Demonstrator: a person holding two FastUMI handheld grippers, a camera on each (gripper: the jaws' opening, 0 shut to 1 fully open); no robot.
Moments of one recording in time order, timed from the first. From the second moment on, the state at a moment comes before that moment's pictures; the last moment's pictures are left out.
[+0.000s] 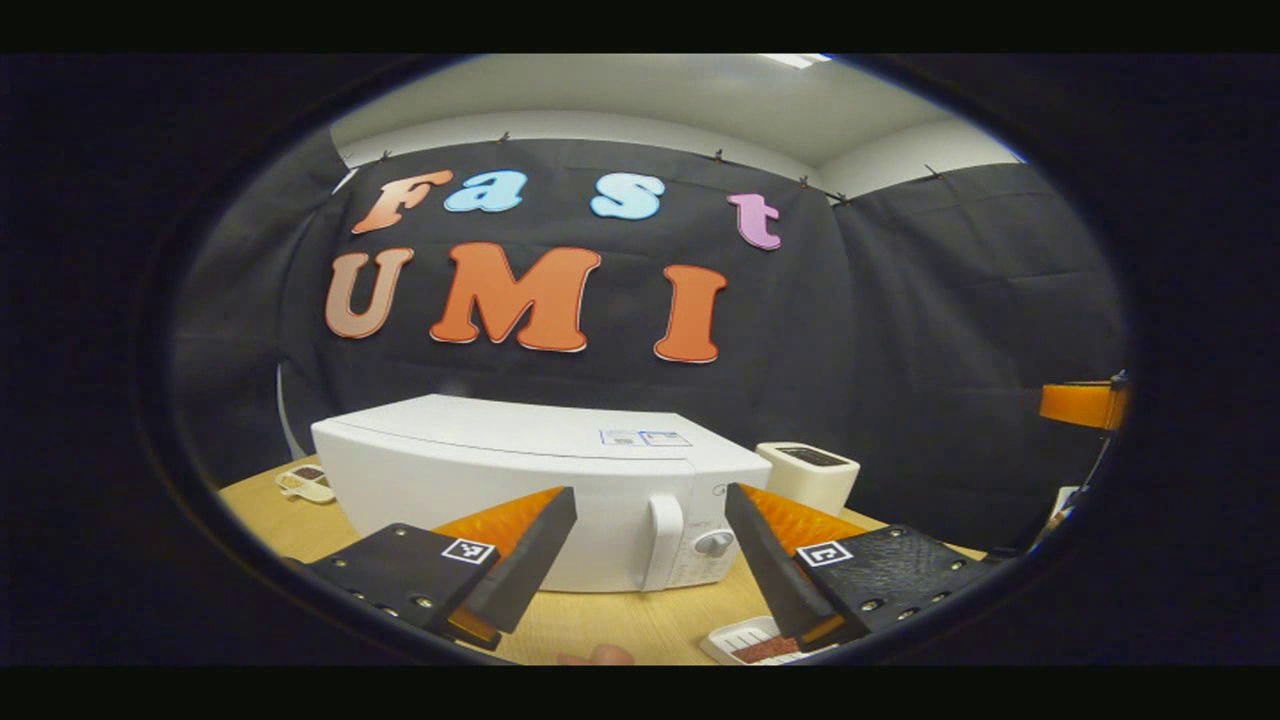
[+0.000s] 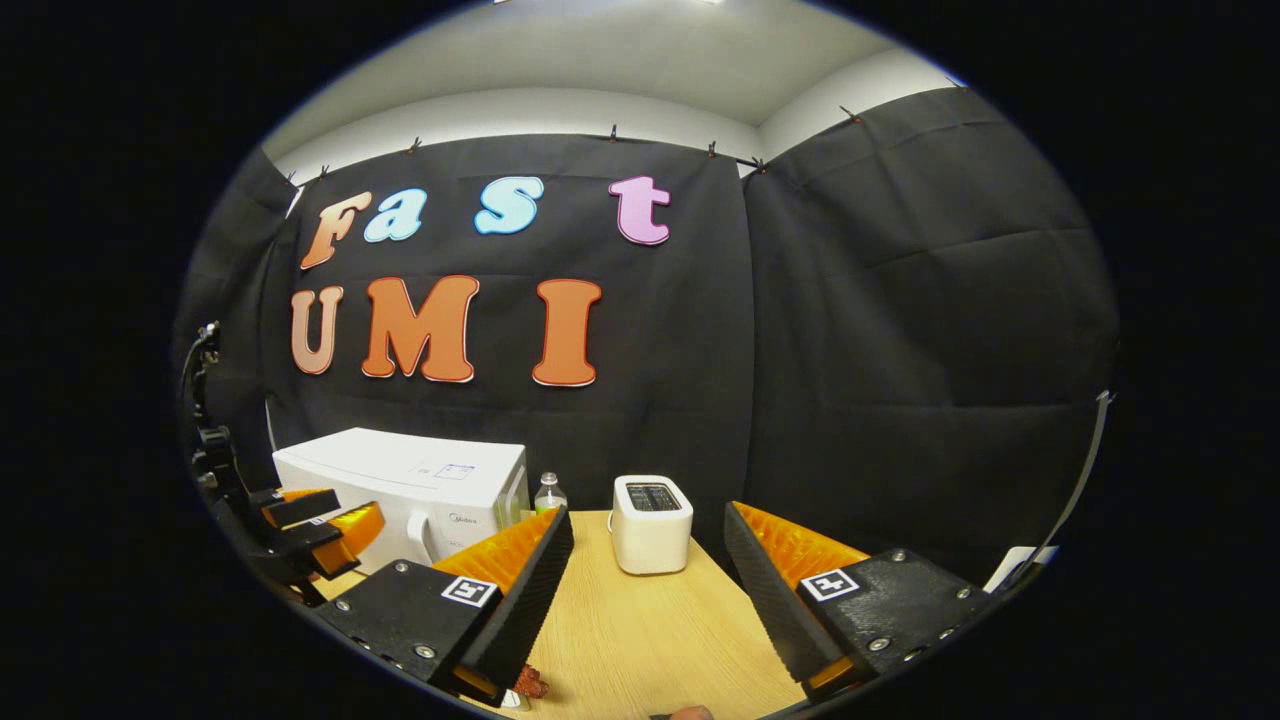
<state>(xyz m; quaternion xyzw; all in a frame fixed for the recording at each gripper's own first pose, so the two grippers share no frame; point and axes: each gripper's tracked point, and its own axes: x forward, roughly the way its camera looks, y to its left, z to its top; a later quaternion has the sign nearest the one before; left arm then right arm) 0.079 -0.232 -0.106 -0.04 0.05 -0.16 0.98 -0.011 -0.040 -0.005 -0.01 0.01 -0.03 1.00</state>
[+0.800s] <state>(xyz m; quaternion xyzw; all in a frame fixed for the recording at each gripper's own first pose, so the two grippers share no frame) 0.127 -0.249 -0.203 0.01 0.09 -0.11 0.99 -0.007 -0.057 -0.028 -0.01 0.03 -0.03 1.00</state>
